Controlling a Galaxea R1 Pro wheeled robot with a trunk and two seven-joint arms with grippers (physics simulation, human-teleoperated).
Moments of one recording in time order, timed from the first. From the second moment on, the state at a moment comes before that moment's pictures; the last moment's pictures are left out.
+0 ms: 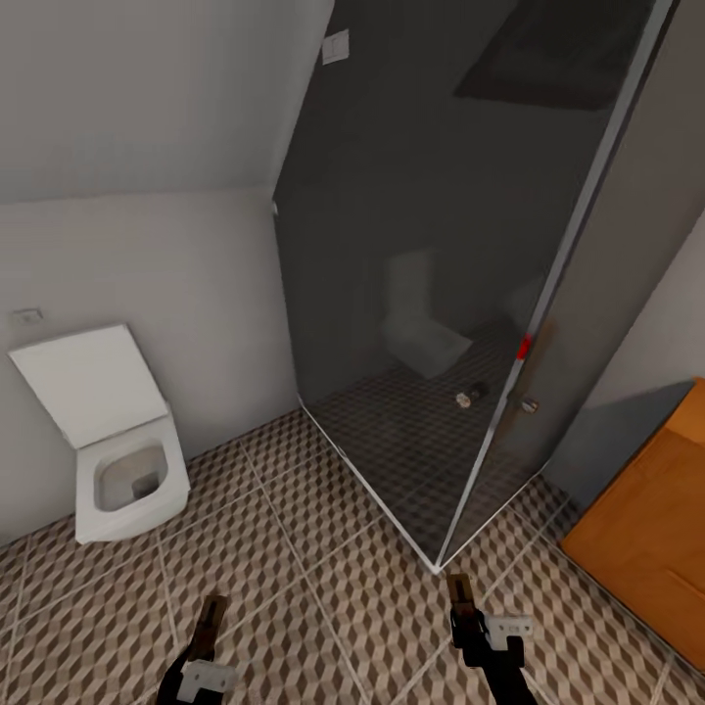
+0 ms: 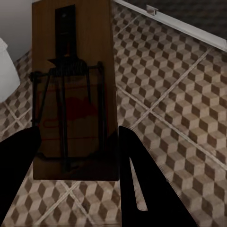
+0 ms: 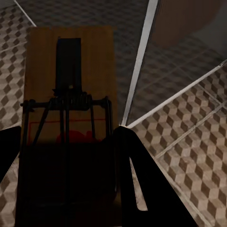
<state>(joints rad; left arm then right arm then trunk) -0.43 0.03 -0.60 0.08 0.31 -0.81 0.17 -0.48 -0.02 0.25 -0.05 -0.21 -0.69 -0.07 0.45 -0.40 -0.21</state>
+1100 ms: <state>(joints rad) -0.43 0.03 -0.60 0.08 0.31 -0.81 0.17 -0.48 -0.02 0.25 -0.05 -0.21 -0.69 -0.07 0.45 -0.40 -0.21</state>
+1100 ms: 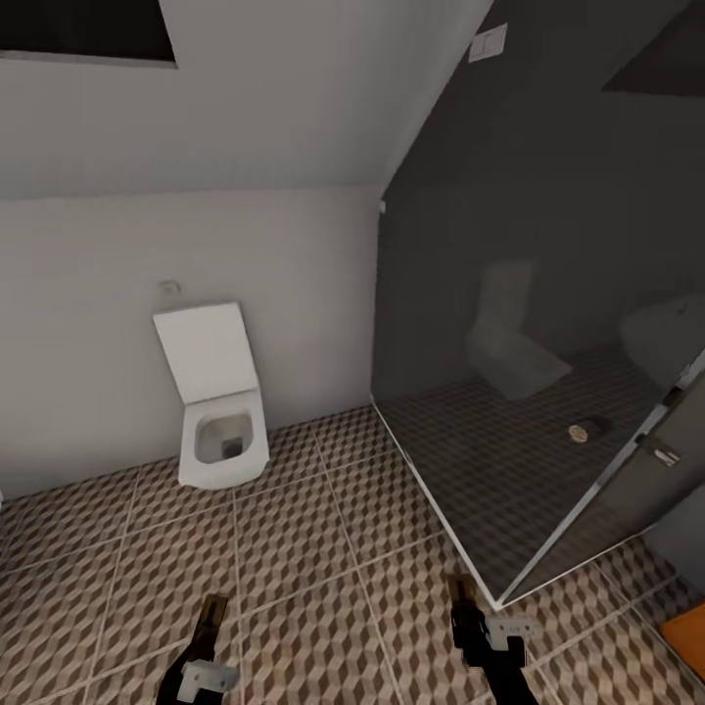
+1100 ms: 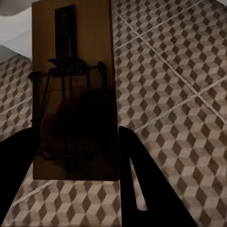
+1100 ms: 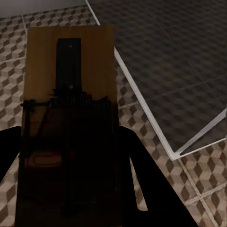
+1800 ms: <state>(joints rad) -0.43 0.03 -0.60 0.08 0.31 -0.81 0.17 -0.48 -0.02 0.25 -0.05 -0.21 -0.69 -0.07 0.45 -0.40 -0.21</state>
